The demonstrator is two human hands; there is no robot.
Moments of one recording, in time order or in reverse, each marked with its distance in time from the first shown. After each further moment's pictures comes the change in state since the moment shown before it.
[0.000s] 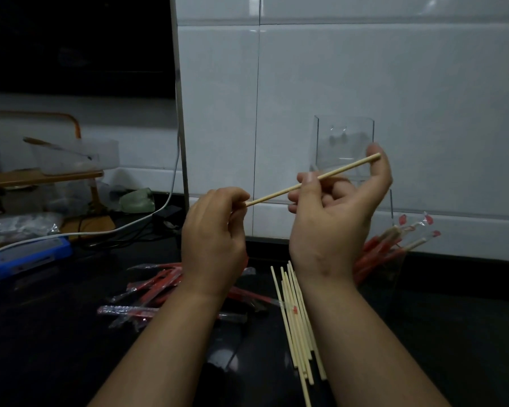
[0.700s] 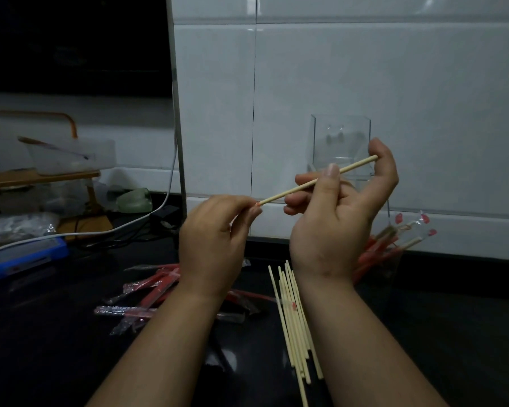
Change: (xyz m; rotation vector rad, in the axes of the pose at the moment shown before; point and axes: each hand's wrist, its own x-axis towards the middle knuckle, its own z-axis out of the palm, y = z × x) left_hand 0.002 0.003 -0.001 0.041 -0.032 0.052; right_hand 0.000 -0.002 -0.001 0.068 0.028 -0.039
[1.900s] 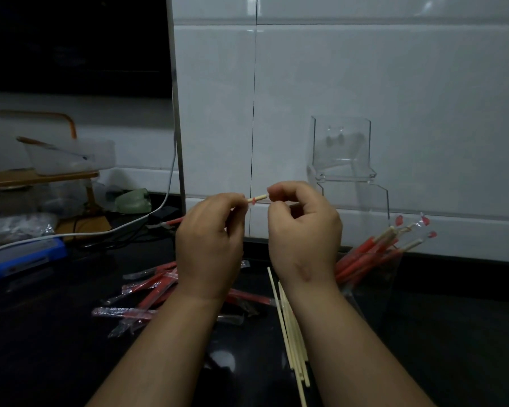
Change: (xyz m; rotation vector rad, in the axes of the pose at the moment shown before) left_hand -0.002 -0.001 0.003 0.000 0.067 -0.069; right_hand -0.008 0.015 0.003 -0.384 -0.232 0.068
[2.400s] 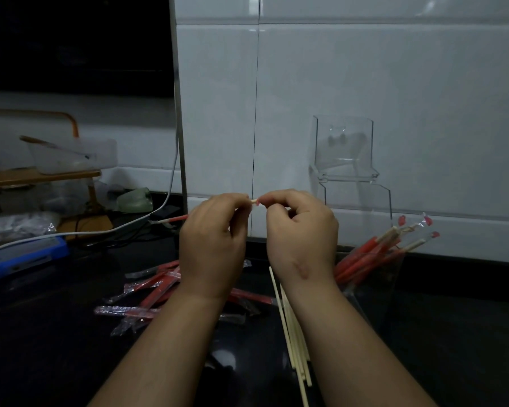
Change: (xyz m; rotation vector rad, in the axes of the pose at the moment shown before) left_hand 0.000 -0.001 0.000 -0.009 -0.006 0.024; right_hand 0.000 0.004 0.002 -0.082 -0.085 0.017
